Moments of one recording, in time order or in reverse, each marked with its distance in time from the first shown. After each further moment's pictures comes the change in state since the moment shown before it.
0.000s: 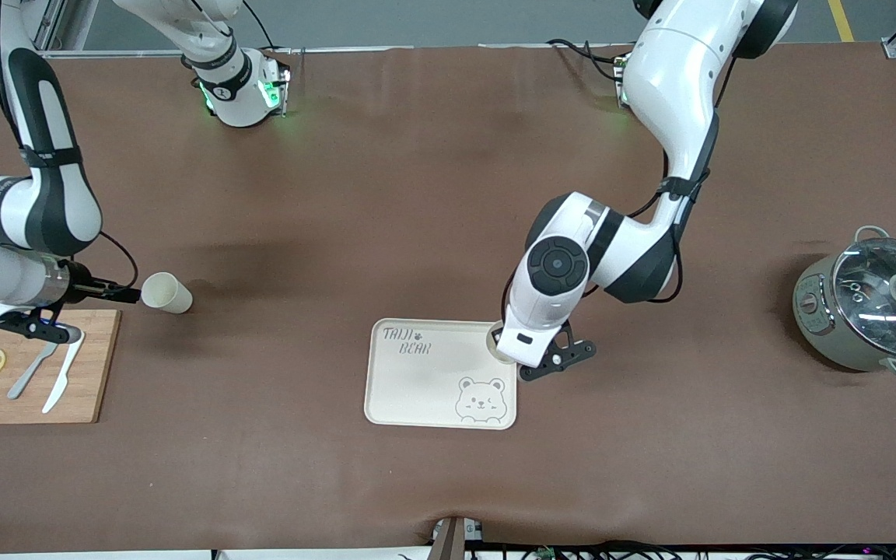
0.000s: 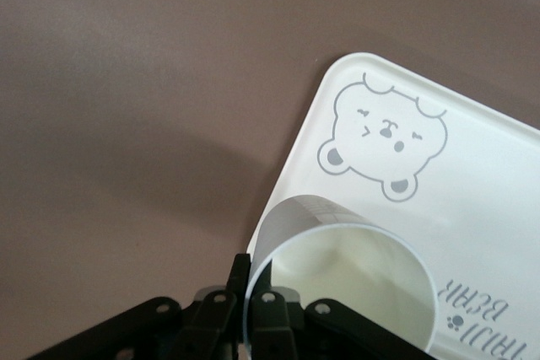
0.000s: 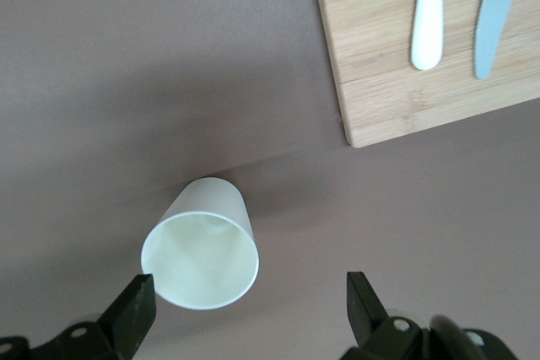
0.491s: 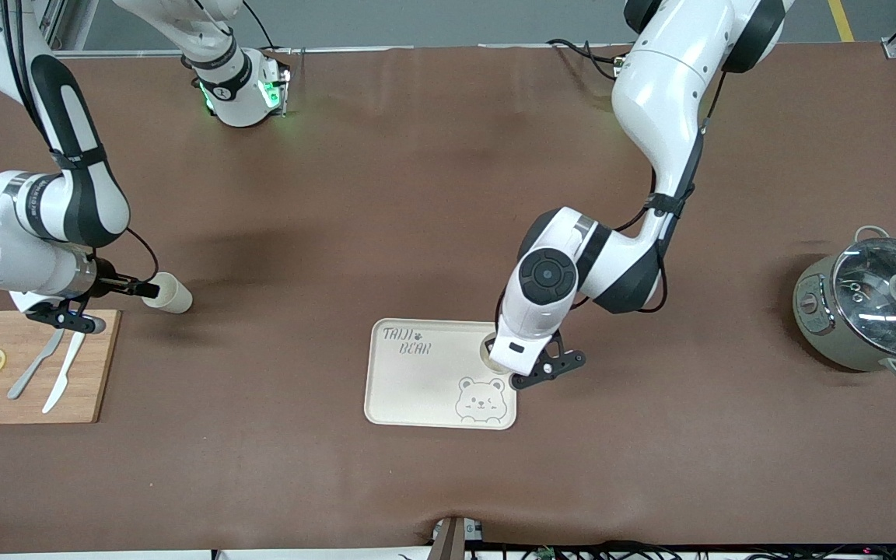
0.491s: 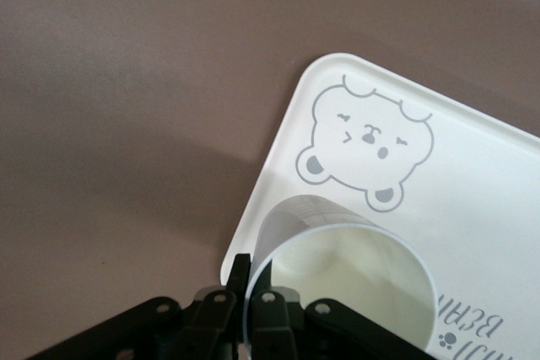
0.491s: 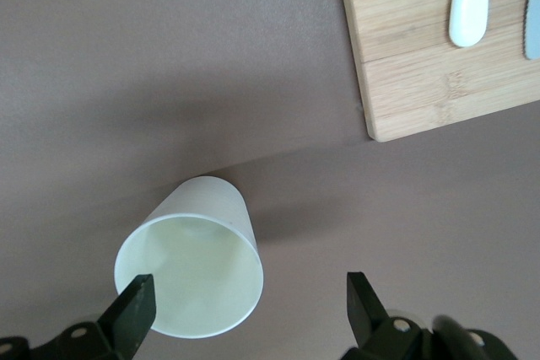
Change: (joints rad) left arm -0.022 0.046 0.003 0.031 0.000 0.041 0.000; right arm 0.000 -0.017 0.000 -0.134 0.000 0.150 0.000
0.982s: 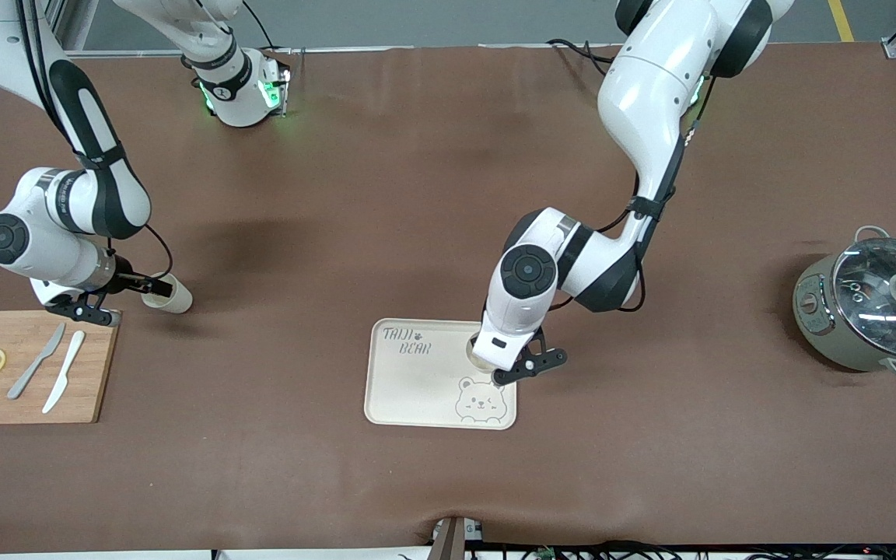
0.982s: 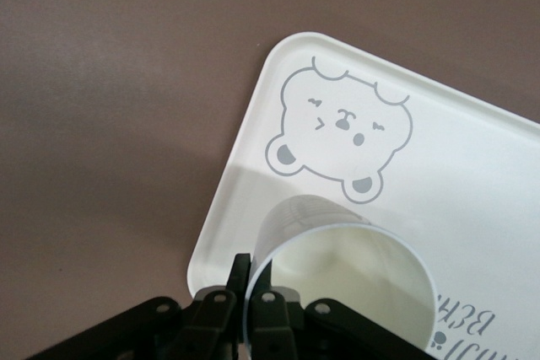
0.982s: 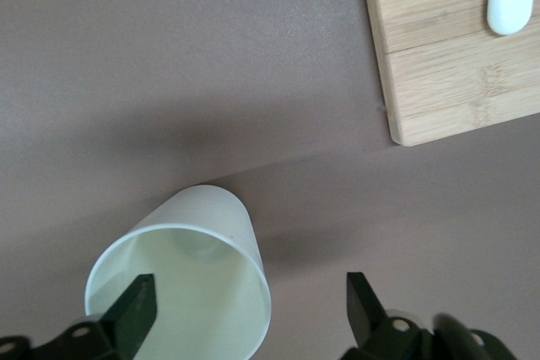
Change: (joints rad) left arm -0.028 0.040 0.007 0.001 0.000 0.067 0.000; right arm 0.000 -0.001 0.000 -0.113 0.000 0.176 0.000
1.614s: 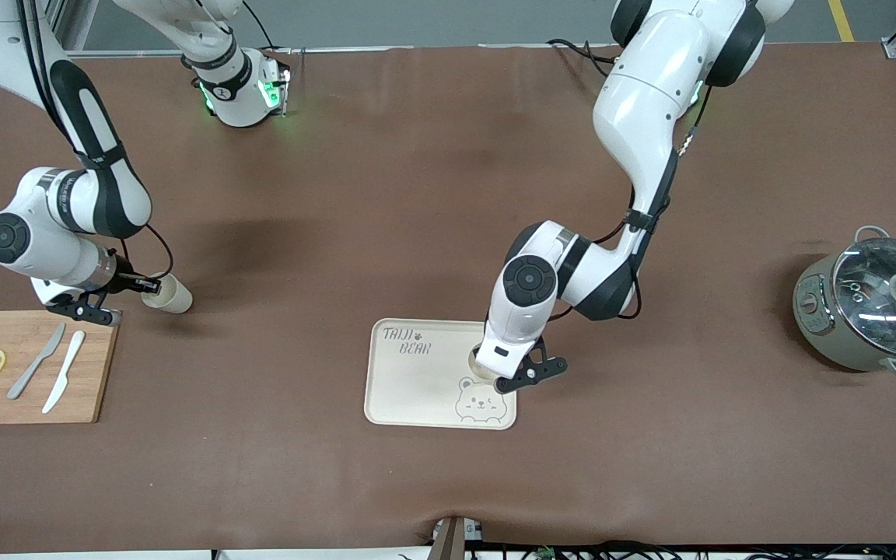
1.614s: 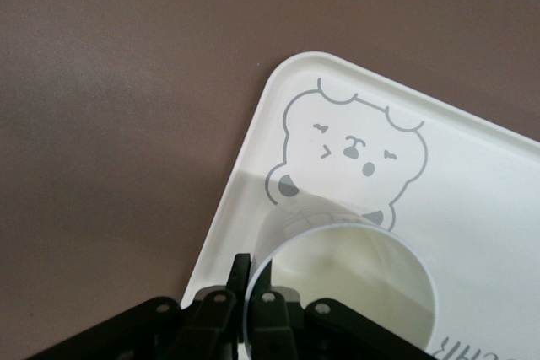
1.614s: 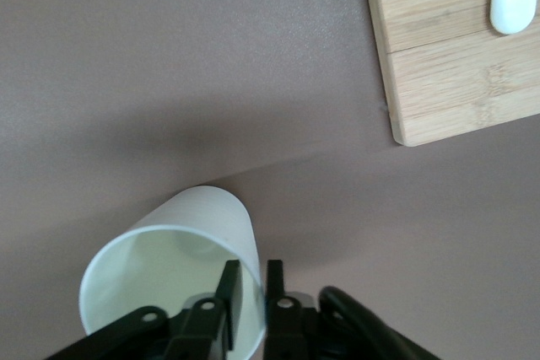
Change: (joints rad) left arm -0.002 0.047 0.025 0.001 0.000 0.076 0.000; right arm 0.000 0.000 0.000 -0.001 0.000 0.003 0.000
